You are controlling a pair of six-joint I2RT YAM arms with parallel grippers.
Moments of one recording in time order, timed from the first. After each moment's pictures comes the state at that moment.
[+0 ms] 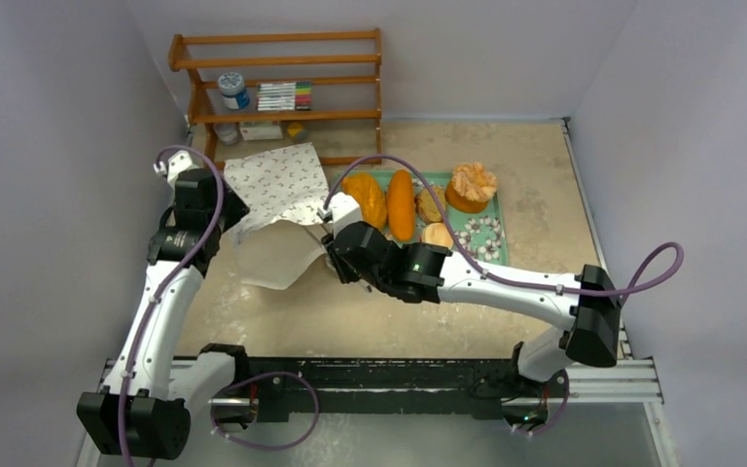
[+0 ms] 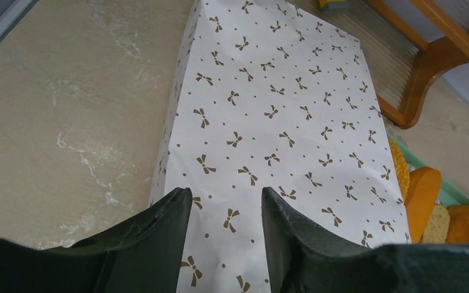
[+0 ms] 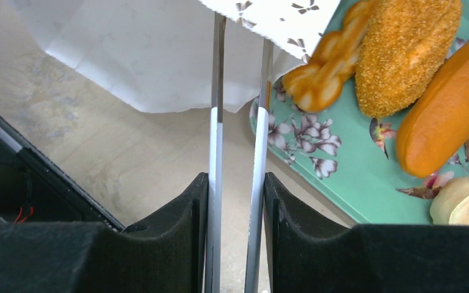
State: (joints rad) left arm -0.07 1.00 1.00 -0.60 -0.28 -0.62; right arm 1.22 1.52 1.31 -0.41 0.45 0.35
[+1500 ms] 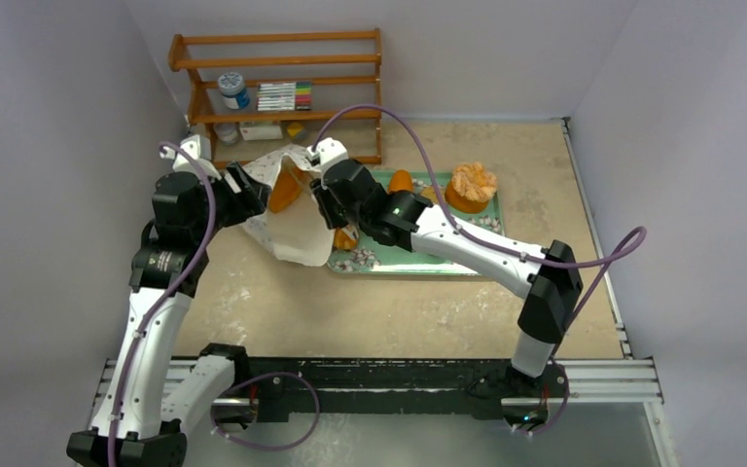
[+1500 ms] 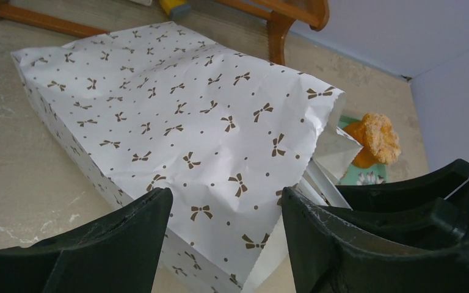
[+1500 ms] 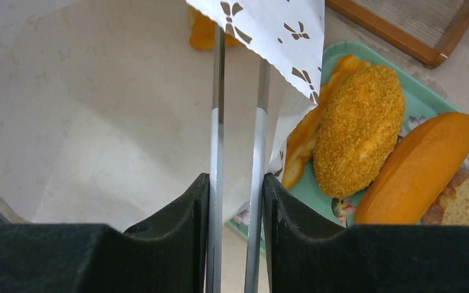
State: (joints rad) left arm -0.11 0.86 1.05 -0.55 0.07 -0.47; right arm 1.00 1.75 1.63 -0.43 0.32 0.22
